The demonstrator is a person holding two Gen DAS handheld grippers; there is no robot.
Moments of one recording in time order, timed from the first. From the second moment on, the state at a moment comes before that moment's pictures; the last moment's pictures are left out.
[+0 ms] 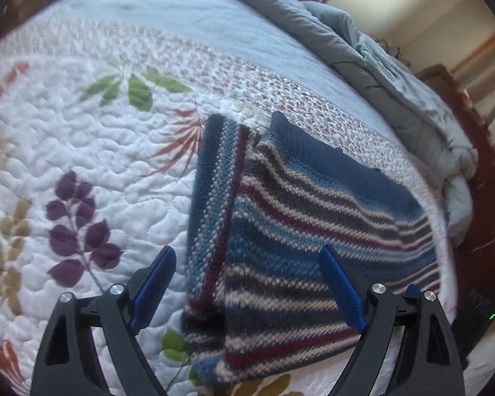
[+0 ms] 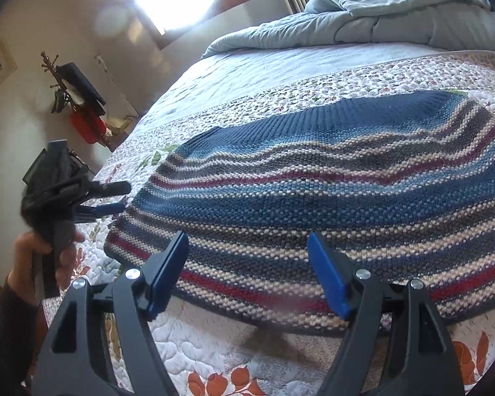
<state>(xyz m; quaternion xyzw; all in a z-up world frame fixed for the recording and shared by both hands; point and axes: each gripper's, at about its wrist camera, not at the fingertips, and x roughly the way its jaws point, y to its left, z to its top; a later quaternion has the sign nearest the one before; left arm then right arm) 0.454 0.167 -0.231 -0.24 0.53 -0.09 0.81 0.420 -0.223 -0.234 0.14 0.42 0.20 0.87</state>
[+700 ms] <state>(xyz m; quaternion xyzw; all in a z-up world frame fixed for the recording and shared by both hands) 0.521 0.163 -0.270 -0.26 0.60 -0.11 0.75 0.426 -0.231 -0.238 0.16 0.44 0.21 0.86</state>
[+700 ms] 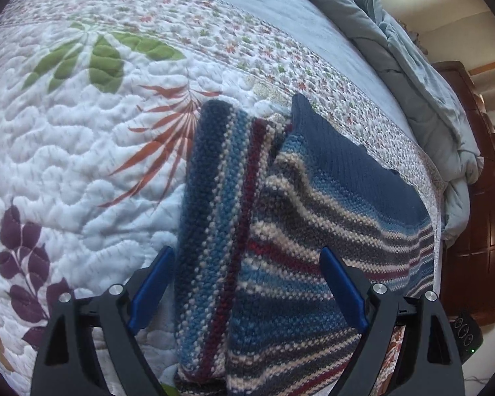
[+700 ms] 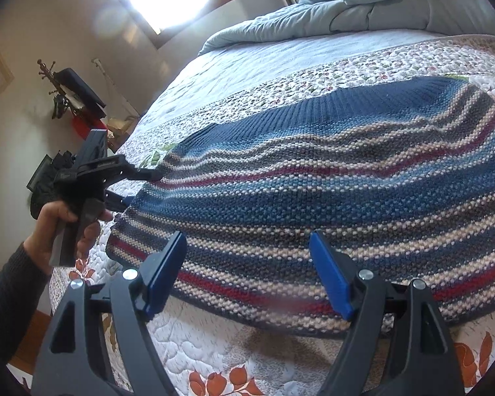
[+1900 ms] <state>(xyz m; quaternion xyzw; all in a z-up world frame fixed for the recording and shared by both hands) 0.573 0.154 -0.276 -0.23 0.63 -0.16 0.73 0.427 -0.225 -0.247 0.13 0.43 0.21 0.87</state>
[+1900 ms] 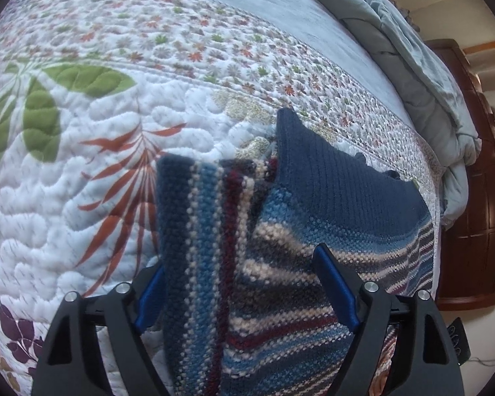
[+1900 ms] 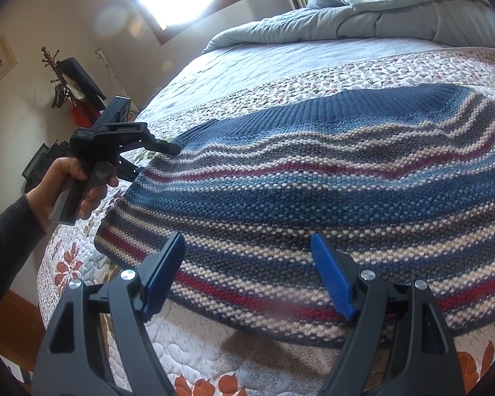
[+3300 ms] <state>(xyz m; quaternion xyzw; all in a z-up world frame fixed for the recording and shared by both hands) 0.582 0.153 -0.275 -0.22 0.65 -0.17 0.71 0.373 -0.045 -0.243 -0.16 0.39 0.32 0.85</state>
